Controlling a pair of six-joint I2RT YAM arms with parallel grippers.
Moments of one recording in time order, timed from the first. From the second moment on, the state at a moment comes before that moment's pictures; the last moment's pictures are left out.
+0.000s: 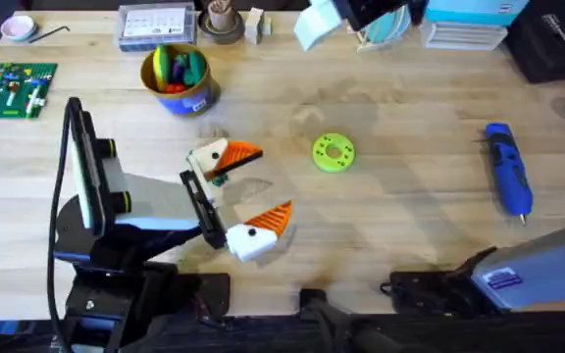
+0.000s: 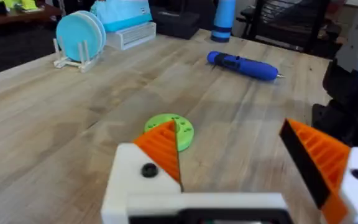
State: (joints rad) left arm -0.10 0.01 0.01 -0.10 1.00 -0.02; right arm 0.54 1.72 1.88 -1.18 0.15 -0.03
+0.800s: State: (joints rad) left arm -0.10 0.01 0.01 -0.11 1.03 0.17; right arm 0.05 1.54 1.87 -1.35 0.15 0.21
